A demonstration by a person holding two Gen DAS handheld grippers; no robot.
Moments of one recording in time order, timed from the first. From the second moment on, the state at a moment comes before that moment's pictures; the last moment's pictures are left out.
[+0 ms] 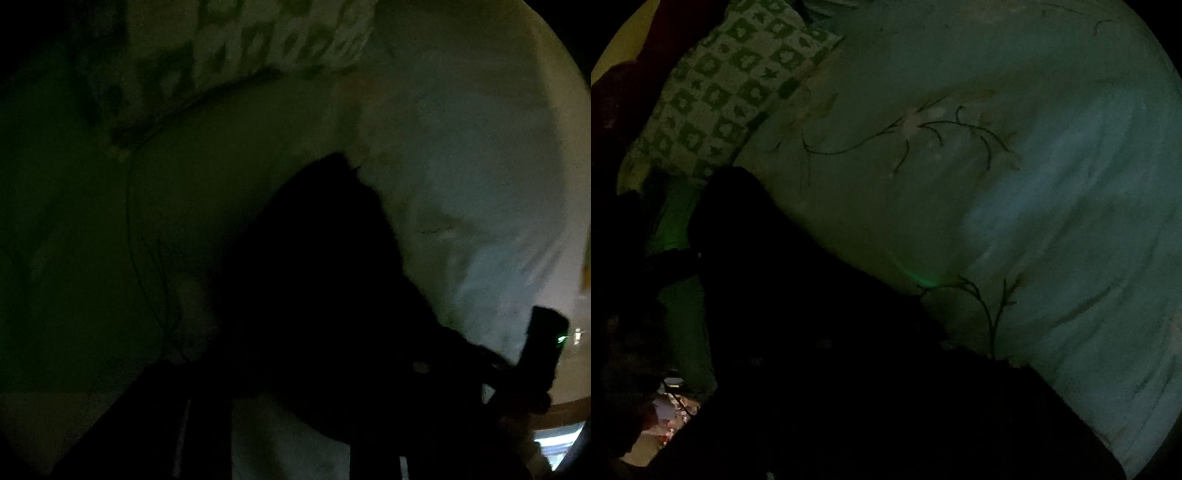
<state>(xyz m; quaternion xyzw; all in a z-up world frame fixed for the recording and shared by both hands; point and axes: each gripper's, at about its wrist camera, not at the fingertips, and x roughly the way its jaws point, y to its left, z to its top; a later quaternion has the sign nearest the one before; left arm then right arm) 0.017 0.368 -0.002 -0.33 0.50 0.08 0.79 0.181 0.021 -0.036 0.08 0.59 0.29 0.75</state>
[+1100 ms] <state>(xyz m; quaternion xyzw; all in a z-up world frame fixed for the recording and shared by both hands) 0.027 0.245 0.080 -0.02 0.48 -0.10 0.87 0.019 -0.174 0.023 0.26 0.49 0.04 0.83</state>
